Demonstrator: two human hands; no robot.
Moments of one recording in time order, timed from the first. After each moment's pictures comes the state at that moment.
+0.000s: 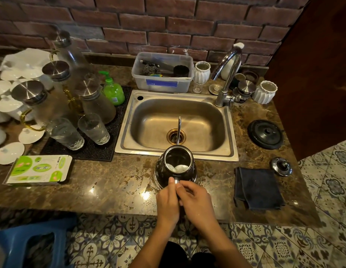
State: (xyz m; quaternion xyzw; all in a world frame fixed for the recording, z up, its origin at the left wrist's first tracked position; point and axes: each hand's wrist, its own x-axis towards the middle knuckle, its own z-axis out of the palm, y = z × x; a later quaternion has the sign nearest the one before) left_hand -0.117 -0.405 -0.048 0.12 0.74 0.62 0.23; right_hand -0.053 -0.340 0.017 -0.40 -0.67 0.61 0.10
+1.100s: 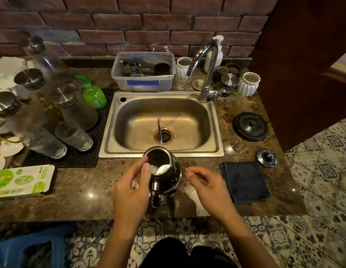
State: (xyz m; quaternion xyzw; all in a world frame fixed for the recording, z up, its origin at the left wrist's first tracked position) left_hand -0.146 -0.416 0.062 0.17 0.80 0.56 0.12; right_hand -0.010 -0.261 0.046 -0.38 -0.69 0.60 0.13
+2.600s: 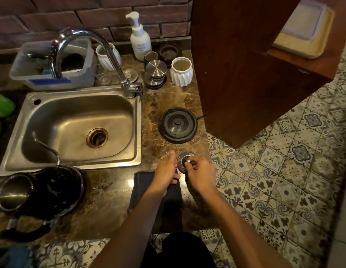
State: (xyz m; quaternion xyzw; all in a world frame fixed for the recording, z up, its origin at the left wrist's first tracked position) left_hand 0.039 -0.037 -0.068 0.02 0.75 0.44 0.49; right_hand 0.144 0.038 -0.069 -0.51 -0.78 0.35 0.04
